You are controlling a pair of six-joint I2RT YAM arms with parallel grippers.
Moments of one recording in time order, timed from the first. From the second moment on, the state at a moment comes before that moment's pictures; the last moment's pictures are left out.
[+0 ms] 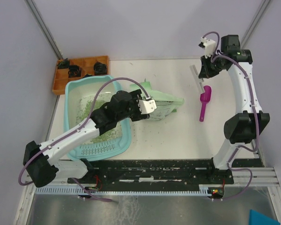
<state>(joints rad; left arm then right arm) -0.82 1.21 1.05 -0.25 -0.02 0.67 -0.01 1.85 2.03 -1.13 -0.39 -0.38</state>
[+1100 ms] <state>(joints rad) -0.74 1.48 1.16 -0.21 0.01 0.83 -0.01 1.41 1.72 -1.29 -0.63 -0.98</state>
